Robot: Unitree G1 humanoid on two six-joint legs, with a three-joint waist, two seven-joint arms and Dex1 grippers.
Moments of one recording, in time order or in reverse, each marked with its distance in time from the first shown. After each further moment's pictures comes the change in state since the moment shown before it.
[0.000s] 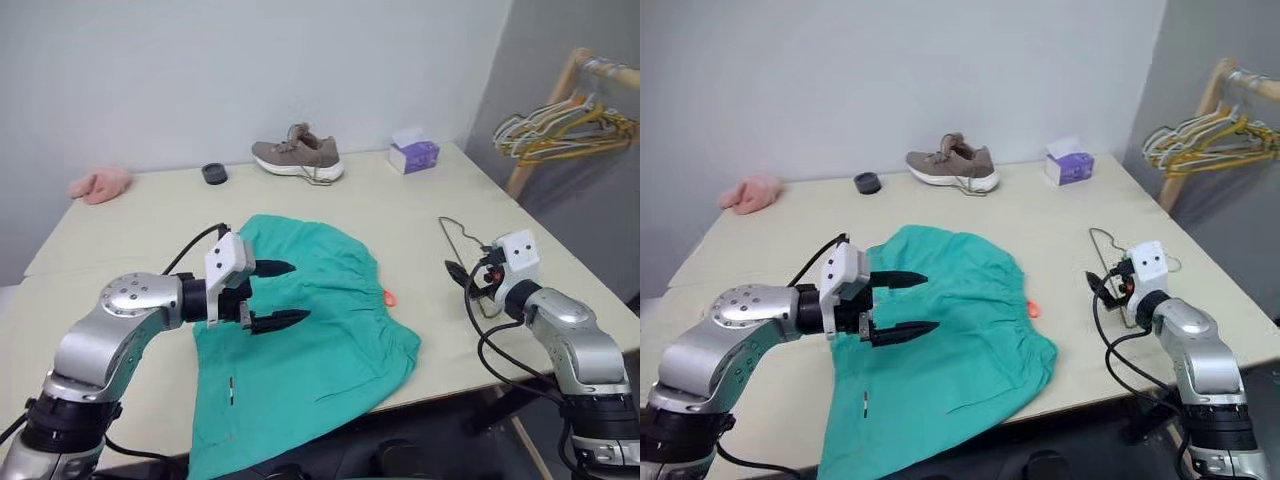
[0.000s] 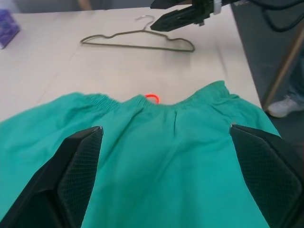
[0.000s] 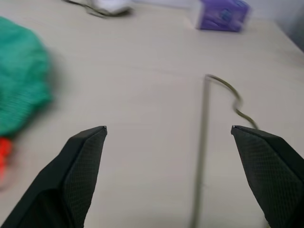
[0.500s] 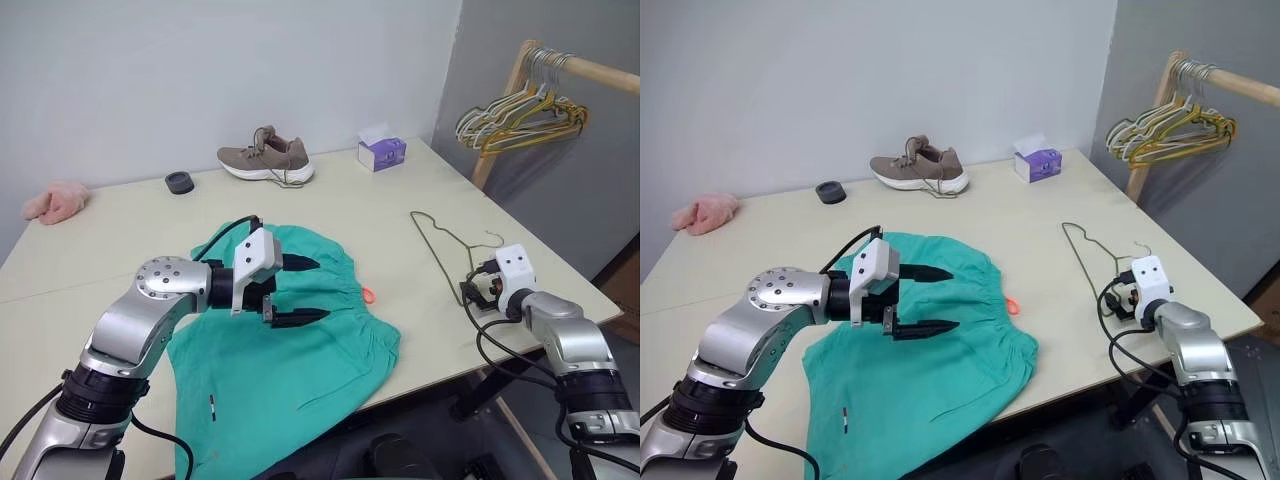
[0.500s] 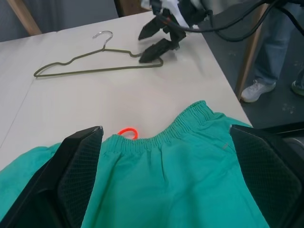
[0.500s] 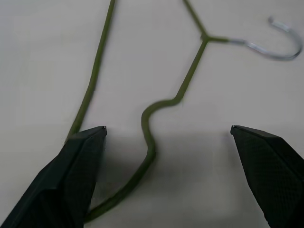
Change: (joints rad) left arm -0.075 -0.040 -0.093 0.042 0.055 -0.058 -0.030; right arm -0.167 -0.041 0.091 0.335 -0.102 0.065 0.051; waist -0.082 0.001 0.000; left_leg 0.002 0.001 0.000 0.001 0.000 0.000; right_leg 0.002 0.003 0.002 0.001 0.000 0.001
